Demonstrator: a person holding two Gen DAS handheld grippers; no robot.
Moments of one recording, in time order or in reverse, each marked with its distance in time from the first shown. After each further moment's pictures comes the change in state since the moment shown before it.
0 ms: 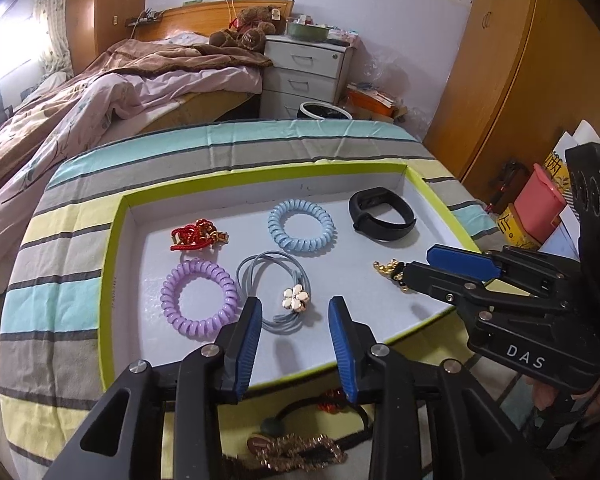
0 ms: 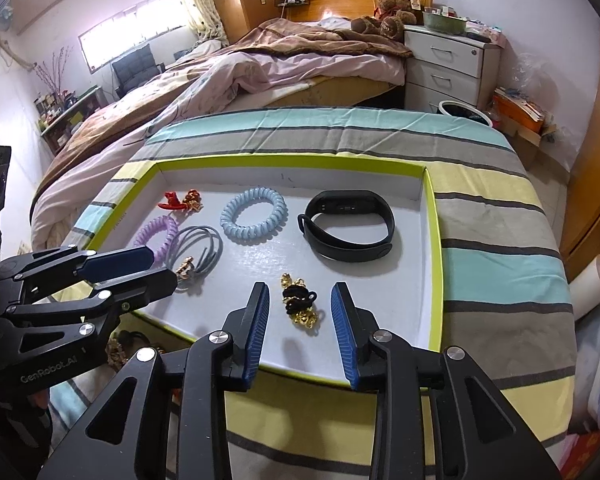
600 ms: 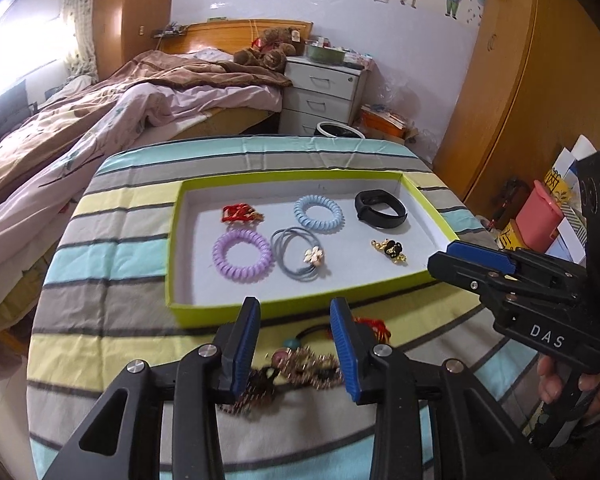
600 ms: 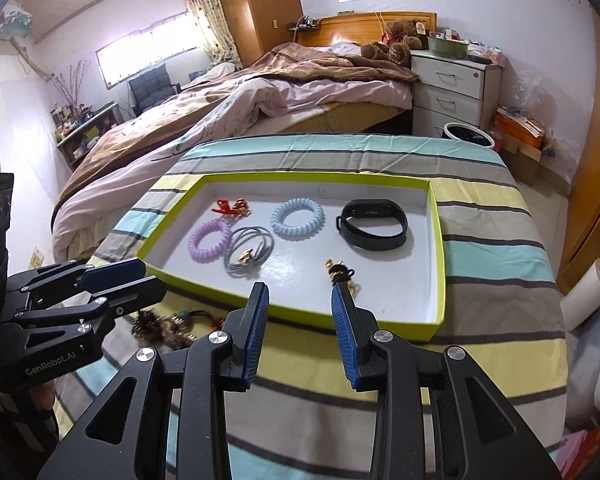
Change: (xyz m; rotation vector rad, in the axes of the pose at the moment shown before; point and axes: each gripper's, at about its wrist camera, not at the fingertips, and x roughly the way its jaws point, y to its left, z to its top) left arm -0.069 0.010 -0.045 -0.054 -0.080 0.041; right arm -0.048 0.027 -0.023 -0.012 -0.093 0.036
